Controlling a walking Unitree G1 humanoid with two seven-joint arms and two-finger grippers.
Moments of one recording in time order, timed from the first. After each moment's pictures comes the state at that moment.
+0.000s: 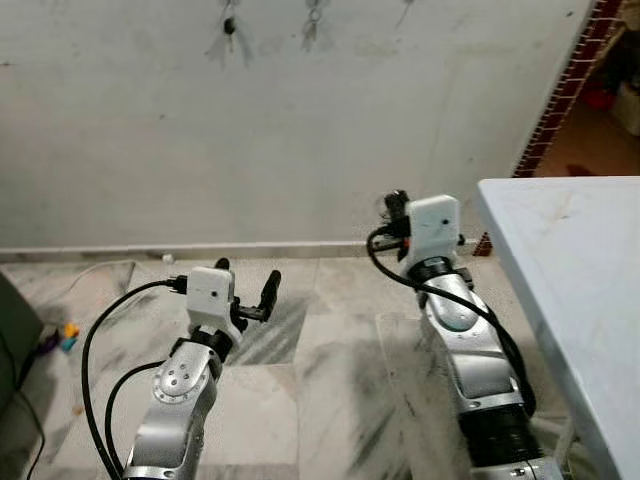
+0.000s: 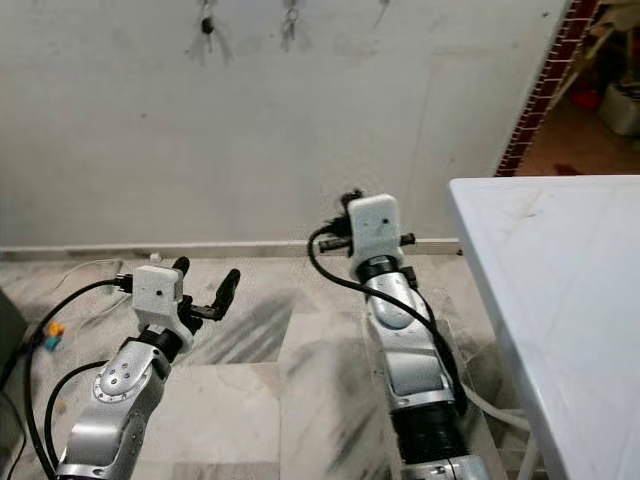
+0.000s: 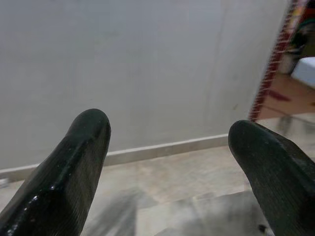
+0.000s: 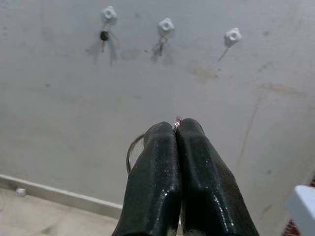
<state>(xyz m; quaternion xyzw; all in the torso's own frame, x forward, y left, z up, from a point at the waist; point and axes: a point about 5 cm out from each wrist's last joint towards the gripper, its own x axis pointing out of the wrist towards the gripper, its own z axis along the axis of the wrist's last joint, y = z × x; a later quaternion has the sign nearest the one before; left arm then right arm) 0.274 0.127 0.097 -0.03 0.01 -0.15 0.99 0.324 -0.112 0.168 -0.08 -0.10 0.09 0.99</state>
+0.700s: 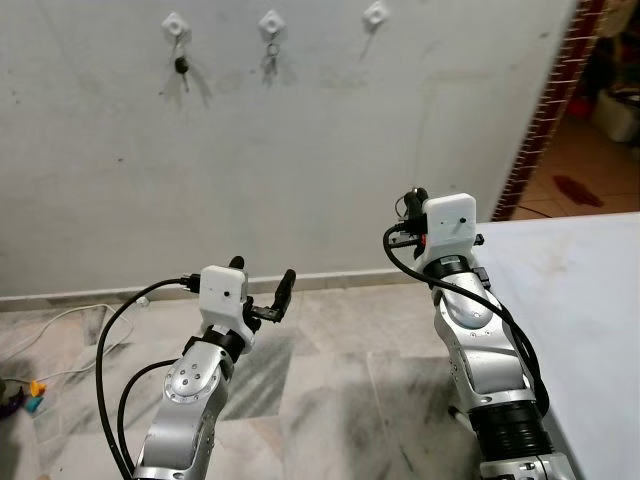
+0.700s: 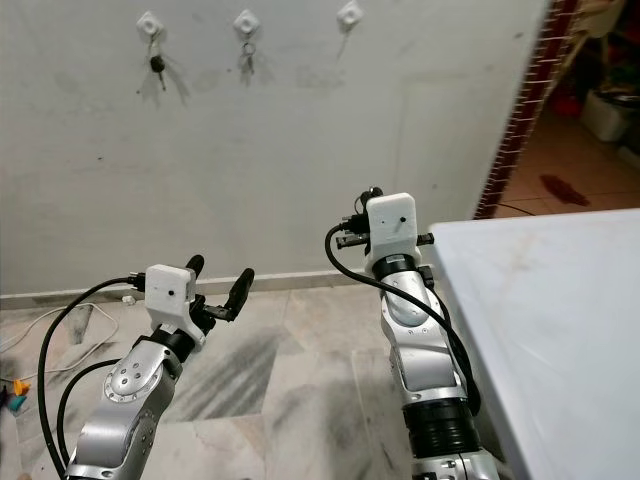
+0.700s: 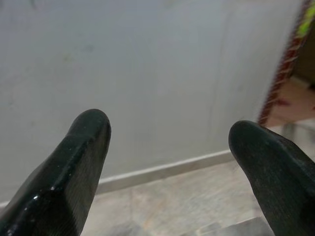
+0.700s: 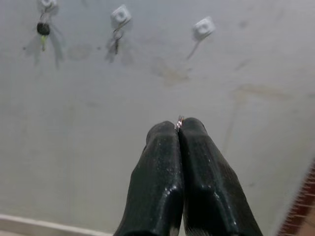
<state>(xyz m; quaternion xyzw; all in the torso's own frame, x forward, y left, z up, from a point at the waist) 0.271 0.136 0.095 -0.02 0.02 -0.14 0.99 0.327 -0.104 0.168 -0.07 -0.10 0.09 0.99</state>
